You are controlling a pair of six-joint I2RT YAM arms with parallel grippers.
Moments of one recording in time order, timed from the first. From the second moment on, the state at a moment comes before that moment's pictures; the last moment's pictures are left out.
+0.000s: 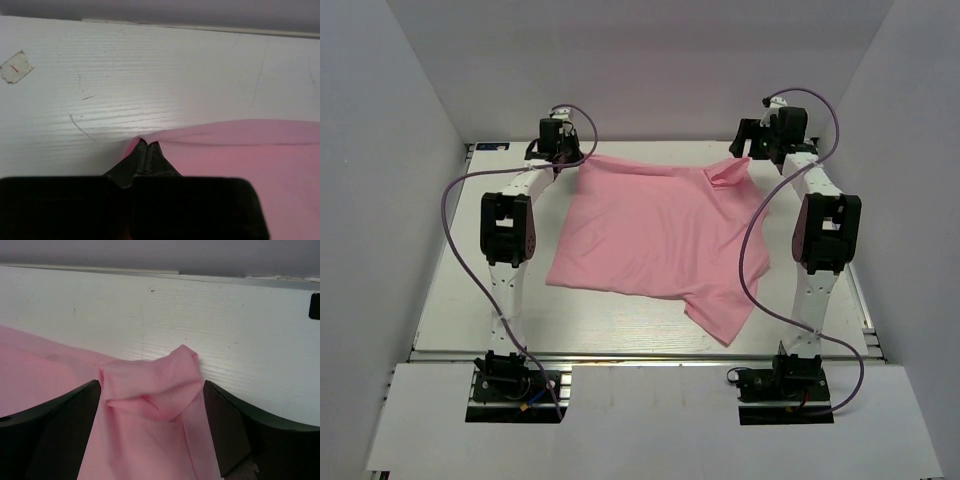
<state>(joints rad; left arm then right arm) -0.13 2.40 1.99 -0.13 0.14 -0.24 0.00 2.17 1.80 -0.16 -0.33 0.07</state>
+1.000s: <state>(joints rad) -0.12 2.50 2.05 -0.08 0.23 -0.25 0.00 2.51 2.09 -0.22 -0.26 0.29</state>
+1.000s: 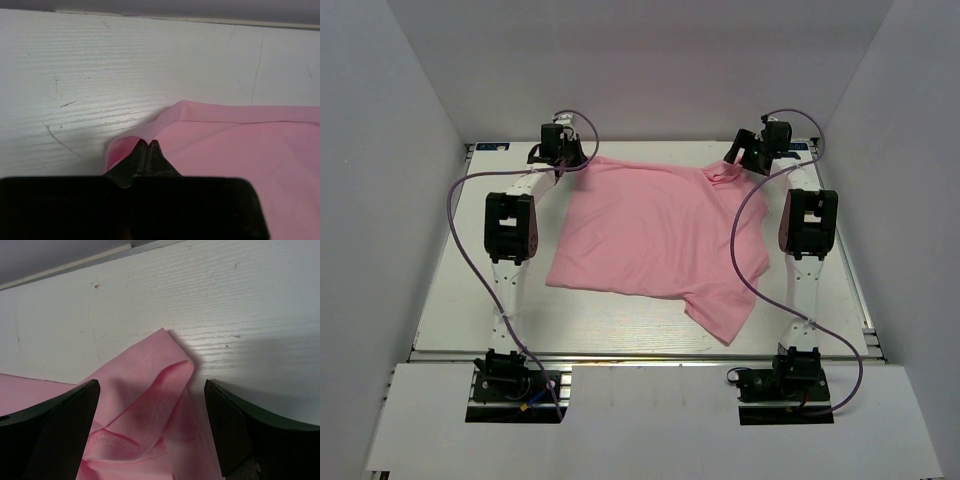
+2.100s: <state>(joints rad) -0.11 2.50 2.04 -0.05 0.27 -0.26 0.00 2.55 2.13 -0.14 -0.22 0.42</state>
